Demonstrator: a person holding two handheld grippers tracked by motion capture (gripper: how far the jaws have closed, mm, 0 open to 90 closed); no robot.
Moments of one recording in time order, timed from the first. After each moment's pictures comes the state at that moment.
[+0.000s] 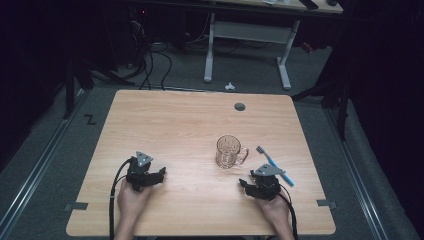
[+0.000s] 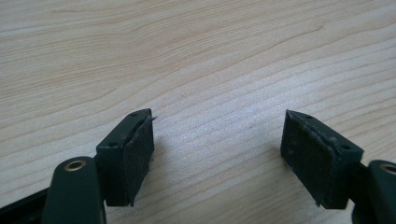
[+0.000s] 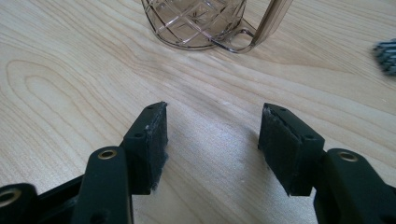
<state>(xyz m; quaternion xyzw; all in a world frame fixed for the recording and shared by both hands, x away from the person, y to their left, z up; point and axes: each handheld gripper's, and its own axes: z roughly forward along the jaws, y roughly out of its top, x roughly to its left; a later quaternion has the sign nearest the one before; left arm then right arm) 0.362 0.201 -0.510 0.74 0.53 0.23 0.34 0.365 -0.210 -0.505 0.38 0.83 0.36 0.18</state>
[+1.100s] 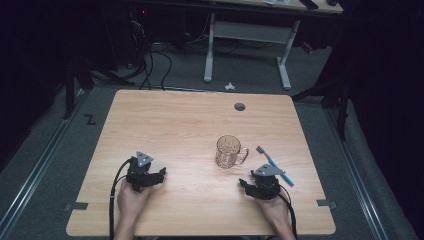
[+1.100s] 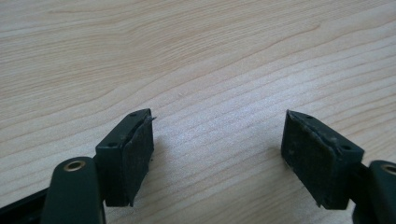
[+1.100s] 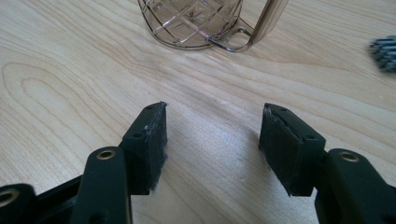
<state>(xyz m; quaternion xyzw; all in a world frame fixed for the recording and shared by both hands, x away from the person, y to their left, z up) 0.362 0.201 -0.510 0.75 0.52 0.23 0.34 0.364 -0.208 -0.505 0.39 0.83 0.36 0.18</state>
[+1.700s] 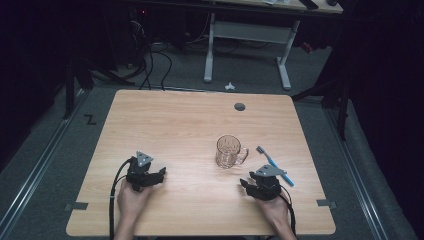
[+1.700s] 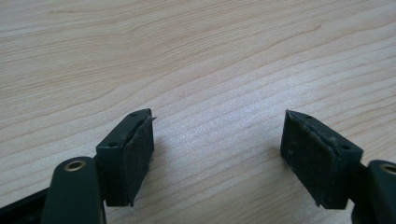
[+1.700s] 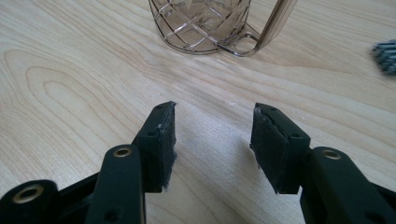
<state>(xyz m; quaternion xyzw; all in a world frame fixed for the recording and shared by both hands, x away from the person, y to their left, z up) 0.362 0.201 -0.510 0.74 0.53 0.23 0.34 0.359 -0.209 -0.498 0.39 0.83 0.36 0.17</state>
